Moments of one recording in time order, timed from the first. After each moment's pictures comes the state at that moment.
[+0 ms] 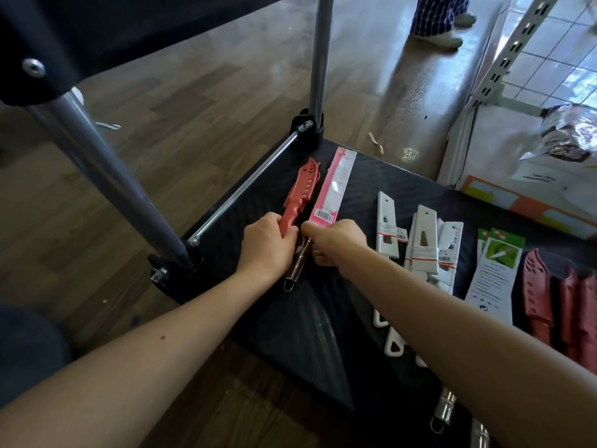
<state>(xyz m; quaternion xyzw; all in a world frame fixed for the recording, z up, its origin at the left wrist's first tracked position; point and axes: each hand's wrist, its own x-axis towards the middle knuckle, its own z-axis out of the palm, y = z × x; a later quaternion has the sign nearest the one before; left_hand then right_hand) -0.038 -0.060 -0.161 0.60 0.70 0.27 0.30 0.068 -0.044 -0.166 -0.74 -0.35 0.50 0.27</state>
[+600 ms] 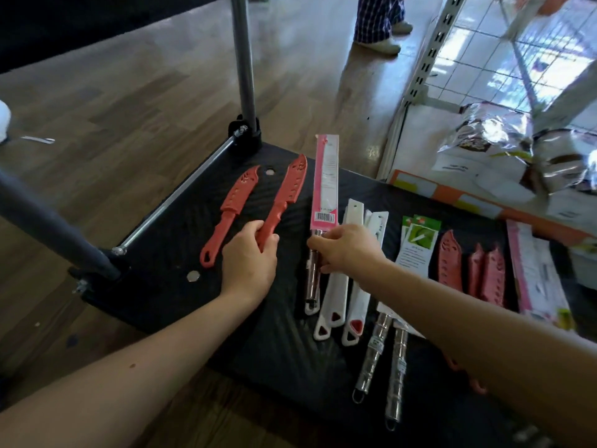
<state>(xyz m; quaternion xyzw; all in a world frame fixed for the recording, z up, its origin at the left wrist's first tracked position) 0.028 -0.094 -0.154 0.59 0.67 0.33 0.32 0.166 -0.095 -0.136 -0.76 -0.46 0.41 0.23</state>
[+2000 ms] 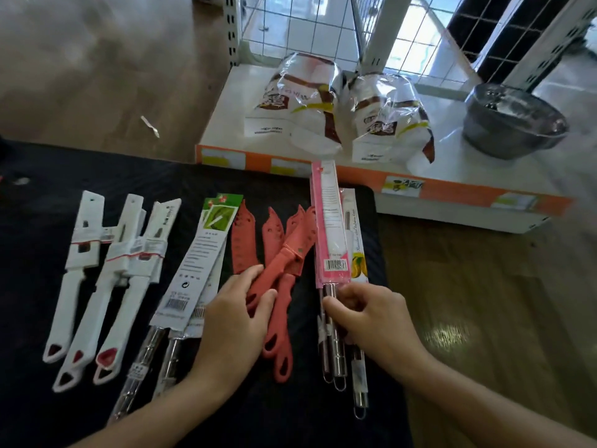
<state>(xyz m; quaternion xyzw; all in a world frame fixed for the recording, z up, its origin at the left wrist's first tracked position) 0.252 -0.204 -0.170 0.74 0.50 0.28 0.36 0.400 -0.281 -0.145 -0.81 -0.38 0.31 0.33</state>
